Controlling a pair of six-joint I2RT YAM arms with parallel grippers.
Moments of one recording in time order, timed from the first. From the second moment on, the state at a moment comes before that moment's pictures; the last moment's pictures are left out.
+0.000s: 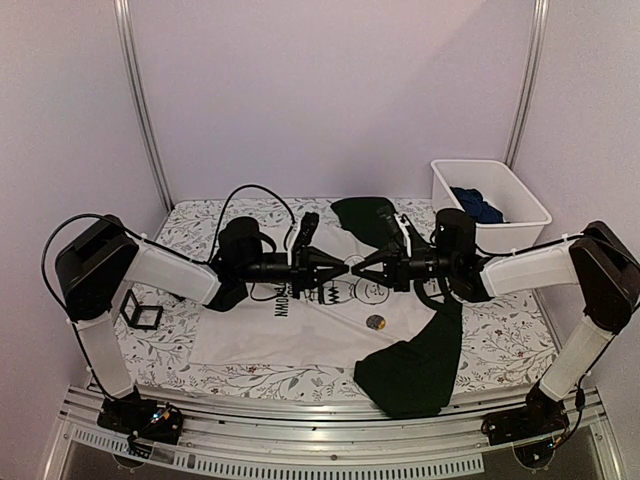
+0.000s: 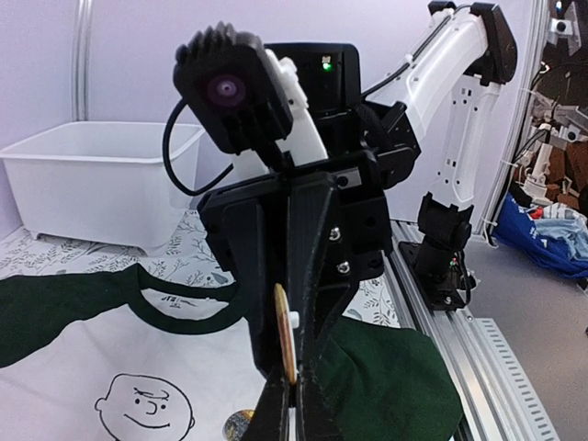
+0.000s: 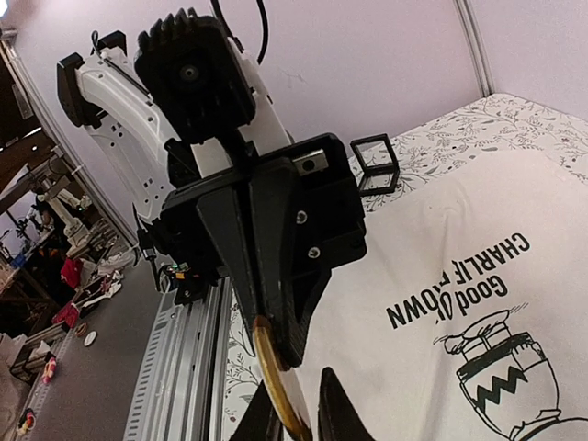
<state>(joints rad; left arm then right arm) -0.77 1.85 0.90 0.96 0.78 -0.13 0.63 1.66 0.82 0.69 -0.90 0.33</state>
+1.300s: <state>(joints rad) -0.80 1.84 0.90 0.92 0.79 -0.09 0.66 1.47 0.70 0.54 -0.90 0.17</state>
